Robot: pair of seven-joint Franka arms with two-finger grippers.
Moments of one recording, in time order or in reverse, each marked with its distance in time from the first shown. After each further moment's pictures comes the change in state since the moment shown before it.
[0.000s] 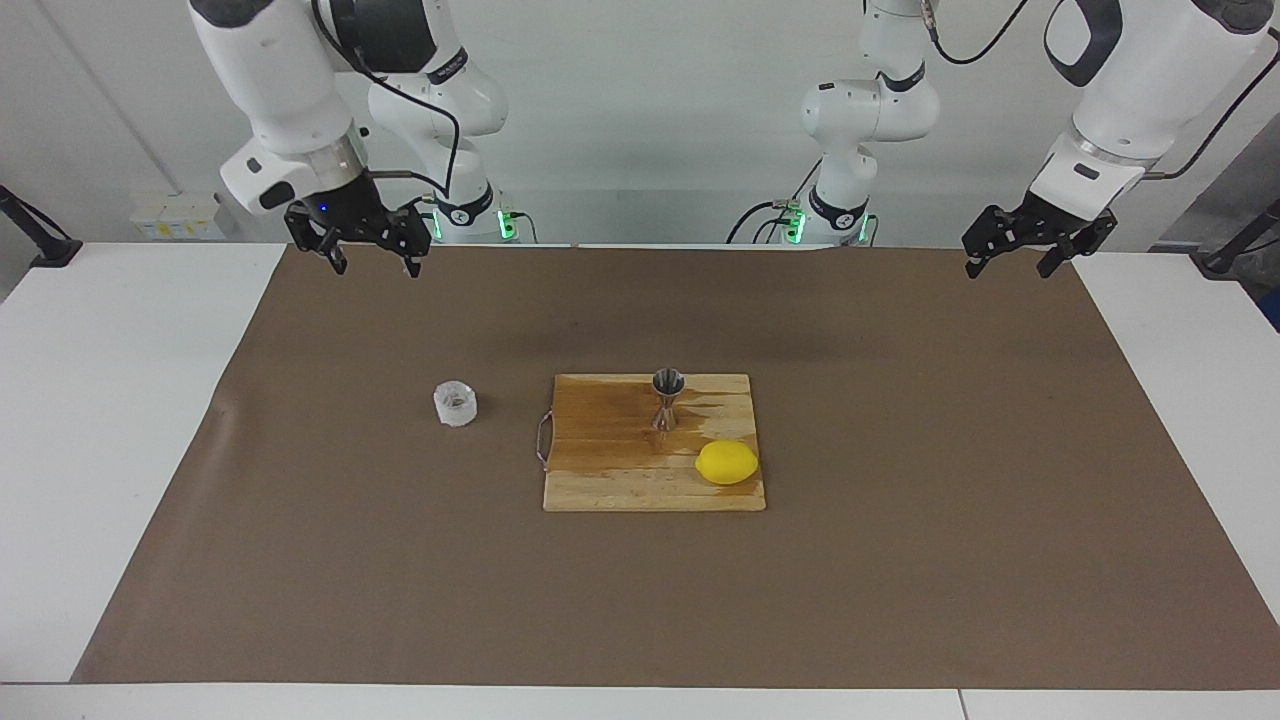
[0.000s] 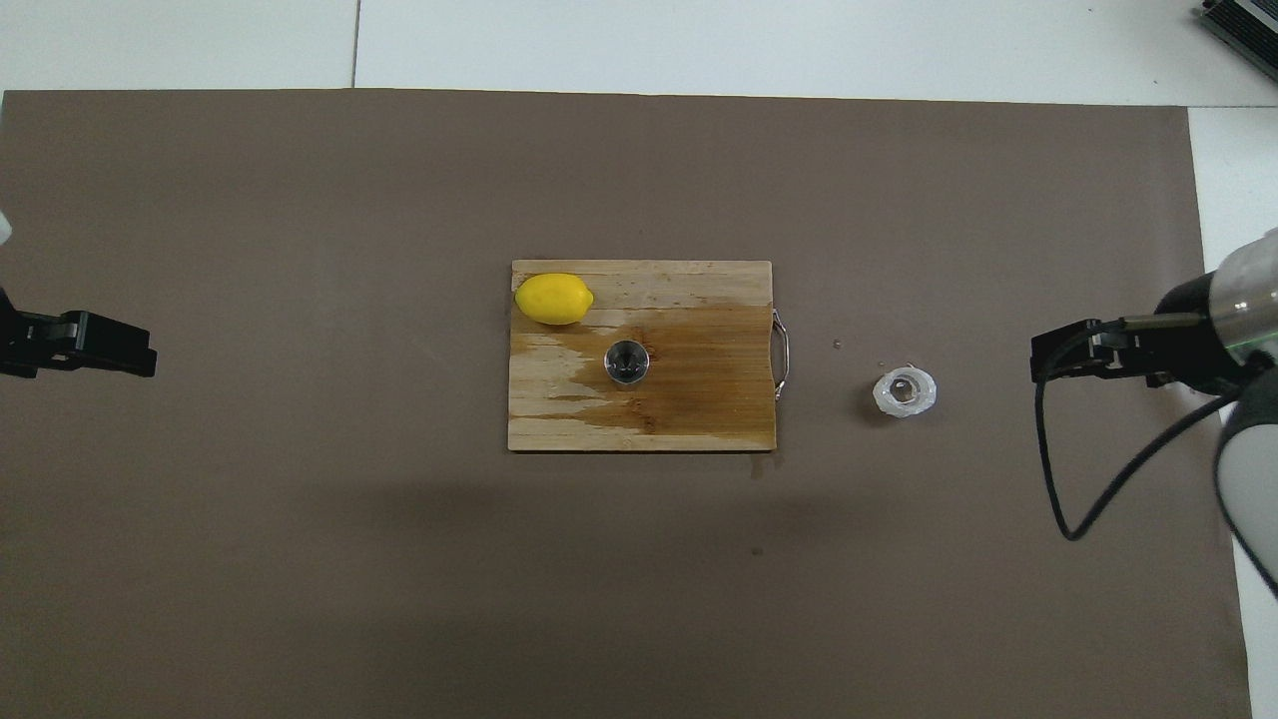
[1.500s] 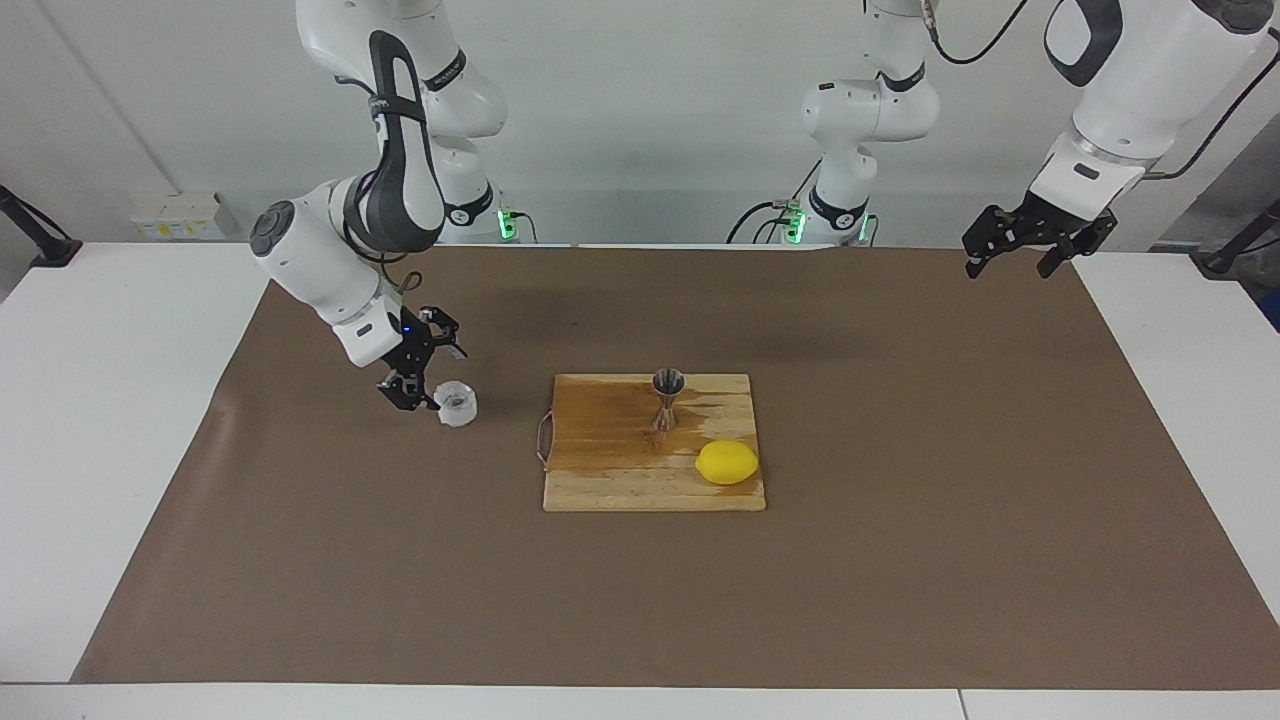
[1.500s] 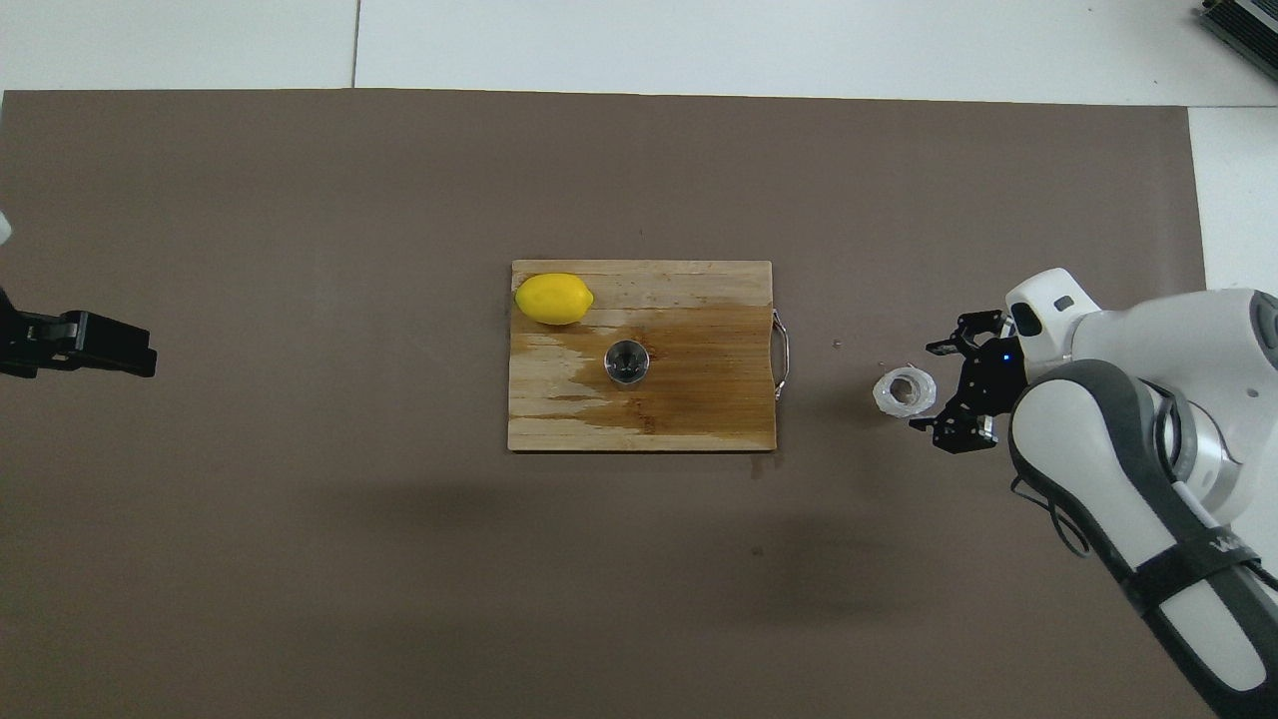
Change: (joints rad) left arm 0.000 0.000 0.000 0.000 0.000 0.000 0.000; right arm -0.074 0.124 0.026 -0.558 0.325 0.706 -1.508
